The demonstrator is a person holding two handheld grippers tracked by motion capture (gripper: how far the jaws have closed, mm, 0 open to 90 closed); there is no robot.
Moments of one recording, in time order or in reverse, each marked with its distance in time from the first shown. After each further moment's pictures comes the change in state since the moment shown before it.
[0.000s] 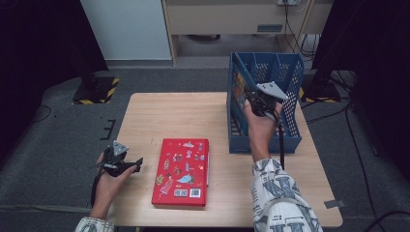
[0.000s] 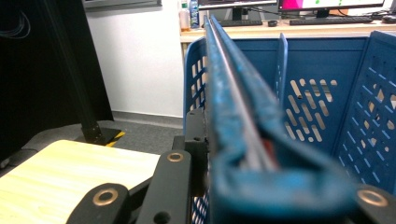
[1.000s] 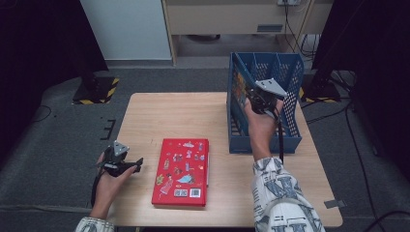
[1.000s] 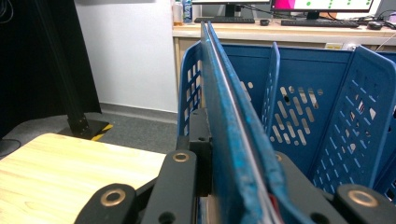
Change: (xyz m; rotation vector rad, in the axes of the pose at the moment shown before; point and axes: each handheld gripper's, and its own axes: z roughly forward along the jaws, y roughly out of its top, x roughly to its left) left arm -0.001 0.000 0.000 0.004 0.000 0.008; right arm 0.005 0.013 -0.004 0.026 -0.045 -0.045
